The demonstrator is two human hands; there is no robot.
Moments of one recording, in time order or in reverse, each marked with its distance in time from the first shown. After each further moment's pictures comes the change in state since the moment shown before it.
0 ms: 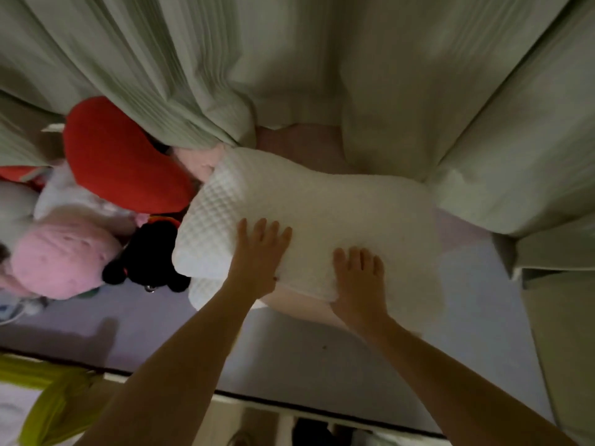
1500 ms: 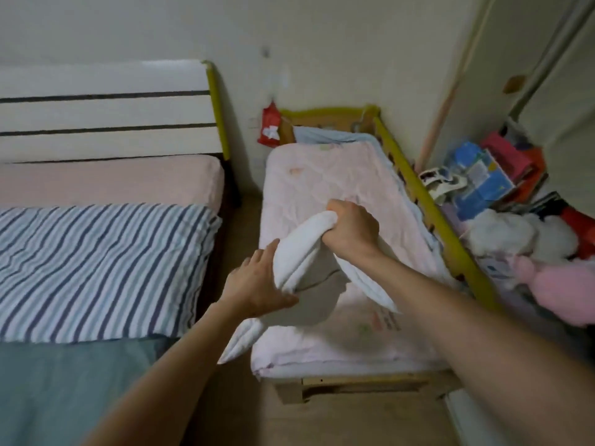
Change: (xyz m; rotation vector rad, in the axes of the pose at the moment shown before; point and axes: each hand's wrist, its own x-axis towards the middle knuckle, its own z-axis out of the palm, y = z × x) left_hand -0.912 -0.058 0.056 -0.722 0.228 -1.587; right_hand -0.581 -0.608 -0.210 0.428 0.222 -1.362
